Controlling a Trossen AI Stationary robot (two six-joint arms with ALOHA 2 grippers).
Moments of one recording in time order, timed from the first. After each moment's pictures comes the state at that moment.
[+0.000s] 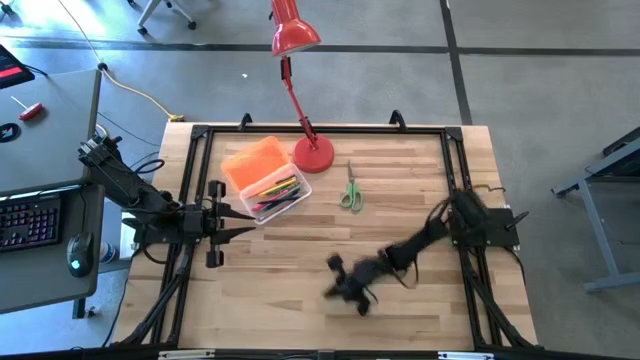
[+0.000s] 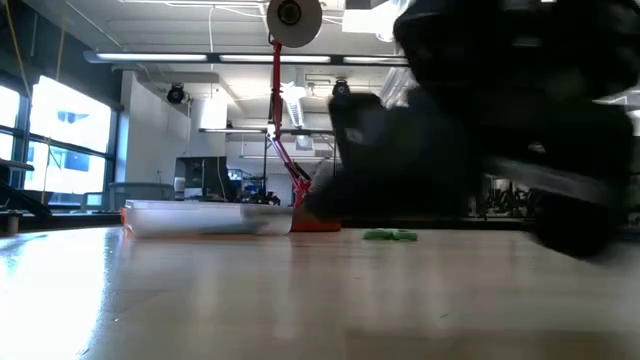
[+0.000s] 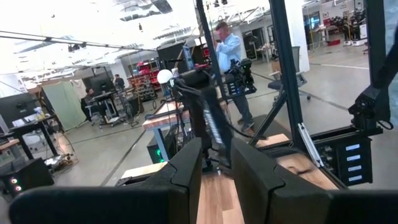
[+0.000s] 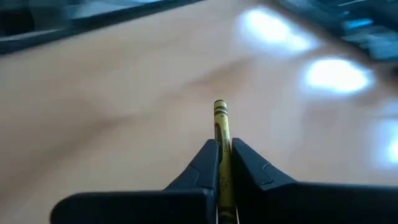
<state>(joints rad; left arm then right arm) -0.69 0.77 0.69 0.25 -0.69 0.36 0.41 2.04 0.85 0.78 -0.02 -0.35</state>
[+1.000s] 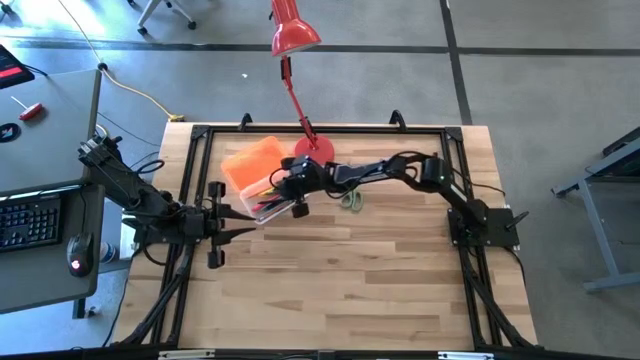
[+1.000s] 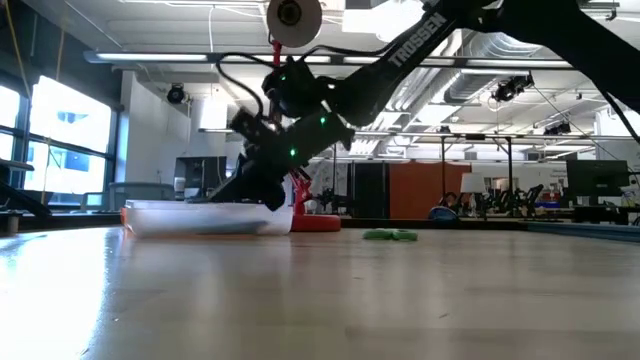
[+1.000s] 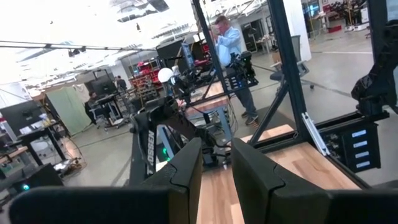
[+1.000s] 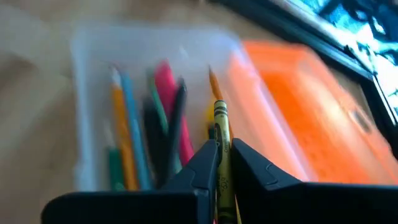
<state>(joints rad) -0.69 0.77 0.69 0.23 -0.69 0.41 -0.21 2.30 1.59 0.21 -0.16 -0.55</state>
